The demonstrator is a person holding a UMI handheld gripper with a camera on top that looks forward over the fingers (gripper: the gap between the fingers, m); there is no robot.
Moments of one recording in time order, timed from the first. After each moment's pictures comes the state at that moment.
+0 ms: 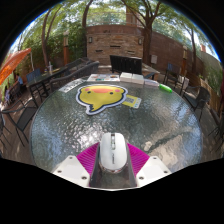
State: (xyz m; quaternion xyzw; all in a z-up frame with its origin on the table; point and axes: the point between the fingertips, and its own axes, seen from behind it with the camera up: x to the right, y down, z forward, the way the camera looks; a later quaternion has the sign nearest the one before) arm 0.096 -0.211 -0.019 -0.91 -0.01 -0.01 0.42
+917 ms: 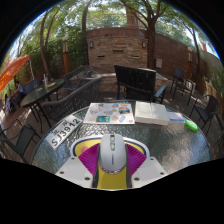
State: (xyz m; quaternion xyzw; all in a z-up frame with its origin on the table) arm 0.054 0.069 0.041 -0.90 -0.01 0.02 0.45
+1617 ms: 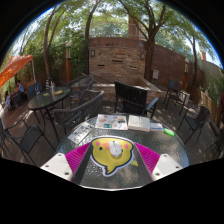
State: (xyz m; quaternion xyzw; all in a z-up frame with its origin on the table) arm 0.034 -0.074 0.195 -0.88 -0.02 -0.02 0.48
